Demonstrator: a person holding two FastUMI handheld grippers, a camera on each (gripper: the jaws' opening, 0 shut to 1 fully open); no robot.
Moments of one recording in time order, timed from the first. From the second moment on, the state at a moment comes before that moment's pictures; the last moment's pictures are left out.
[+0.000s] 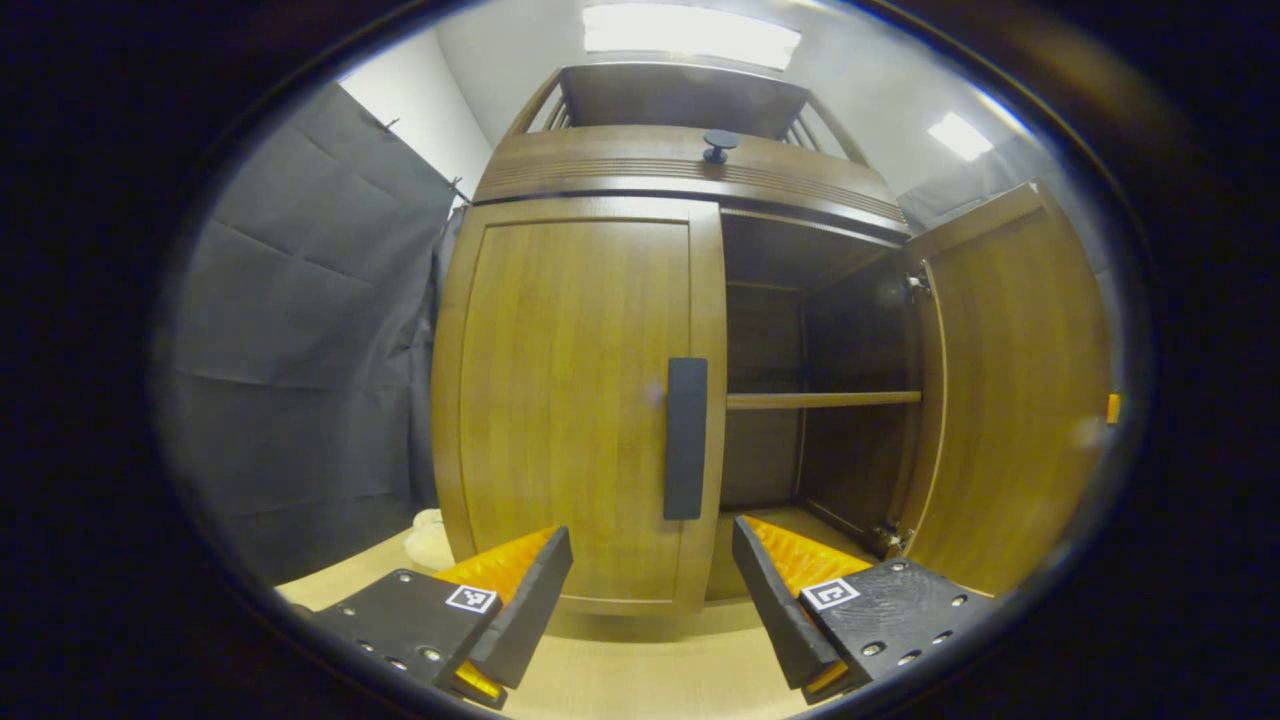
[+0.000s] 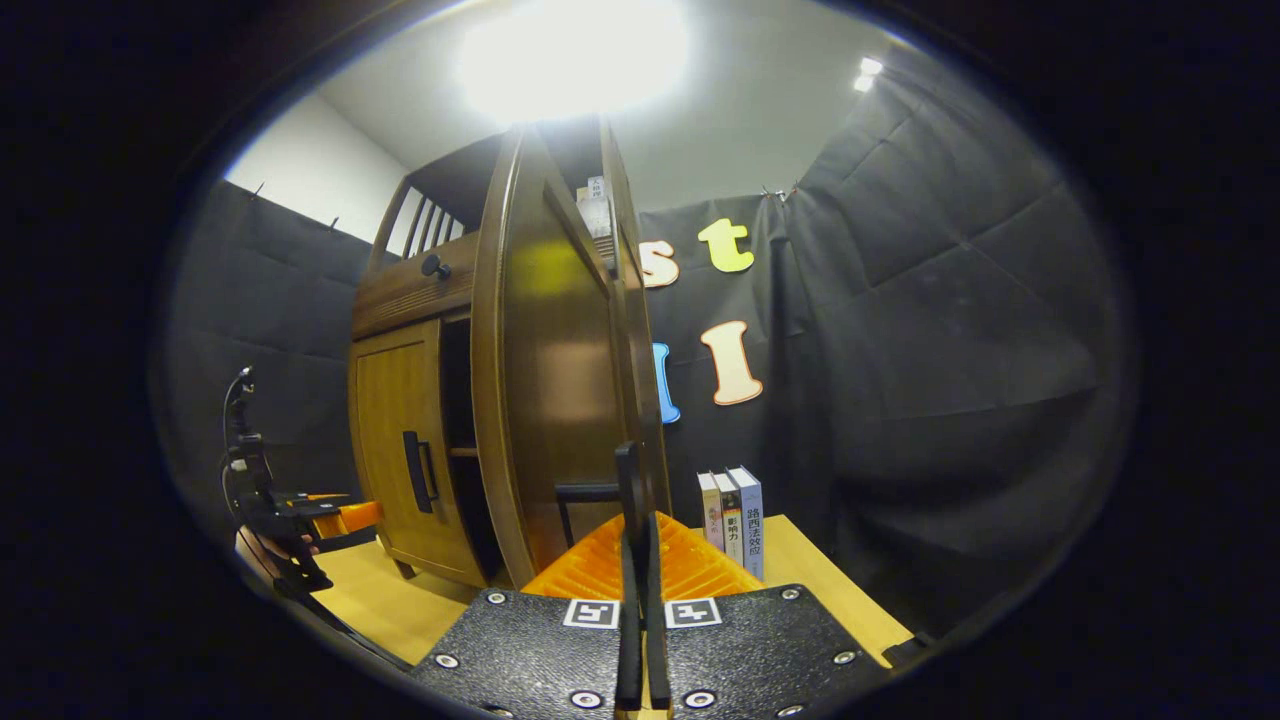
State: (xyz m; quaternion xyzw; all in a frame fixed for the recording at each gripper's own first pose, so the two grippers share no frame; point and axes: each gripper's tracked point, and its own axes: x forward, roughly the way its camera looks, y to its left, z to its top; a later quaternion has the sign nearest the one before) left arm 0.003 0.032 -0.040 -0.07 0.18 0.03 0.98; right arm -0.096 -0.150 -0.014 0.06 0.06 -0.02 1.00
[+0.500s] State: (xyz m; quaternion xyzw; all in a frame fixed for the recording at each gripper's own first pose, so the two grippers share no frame) left arm 0.006 0.031 -0.039 -0.08 0.19 0.03 0.98; right arm -0.113 -0.174 -0.003 0.04 0.08 -0.06 0.99
